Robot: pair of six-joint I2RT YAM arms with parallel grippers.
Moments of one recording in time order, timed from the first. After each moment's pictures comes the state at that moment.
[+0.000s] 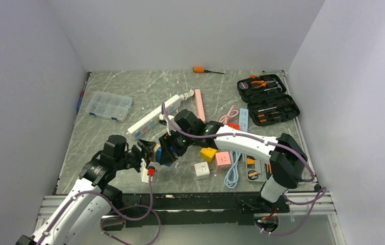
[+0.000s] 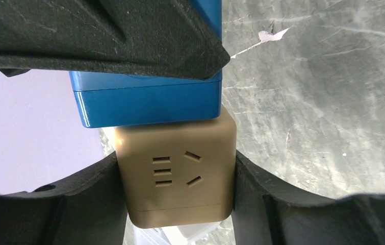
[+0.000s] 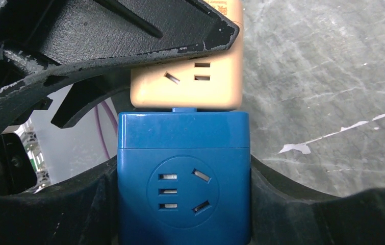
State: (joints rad) left arm -0.42 0.56 0.48 -0.58 0.56 1.47; right arm 1.00 1.64 1.23 -0.34 -0.51 0.36
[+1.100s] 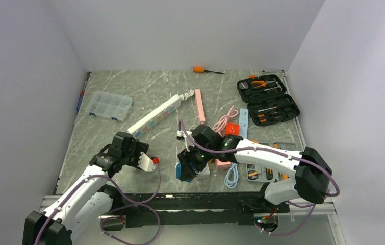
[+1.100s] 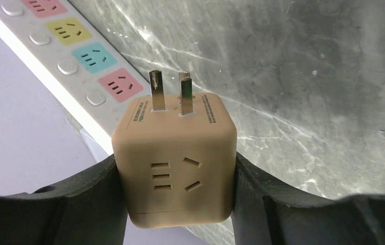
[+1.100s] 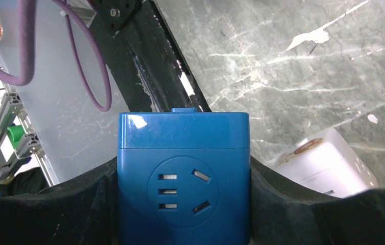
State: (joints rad) left arm -0.39 0.80 0.44 -0.53 0.09 1.53; right arm 1.01 1.37 0.91 -0.40 -0.48 0.37
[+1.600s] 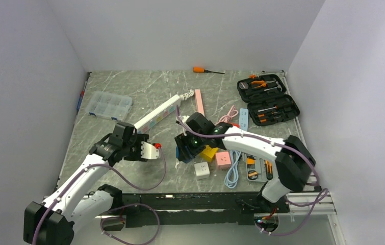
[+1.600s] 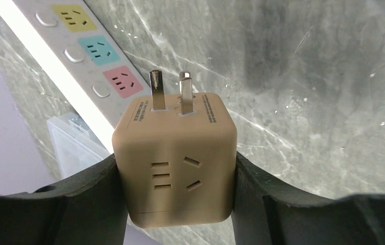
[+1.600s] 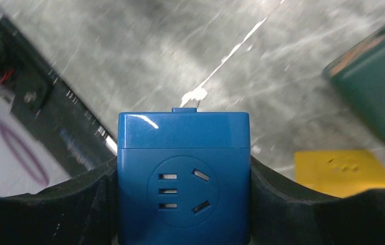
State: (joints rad) left arm -0.39 0.89 0.61 -0.65 0.13 1.29; right arm 0.91 1.53 1.04 -0.44 -0.28 0.34
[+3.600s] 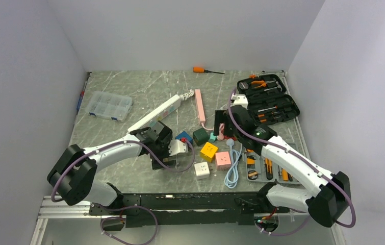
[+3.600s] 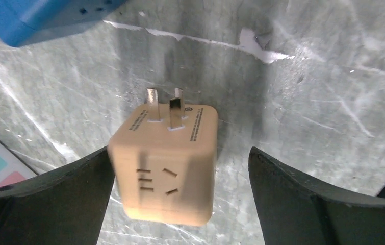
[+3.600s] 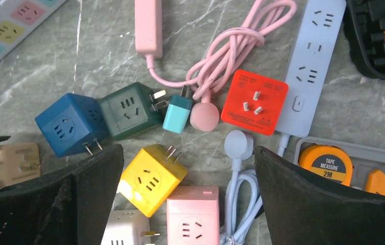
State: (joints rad) left arm -0.72 1.40 0.75 -0.50 0.11 0.70; right arm 0.67 1.14 0.92 -0.50 0.38 0.48
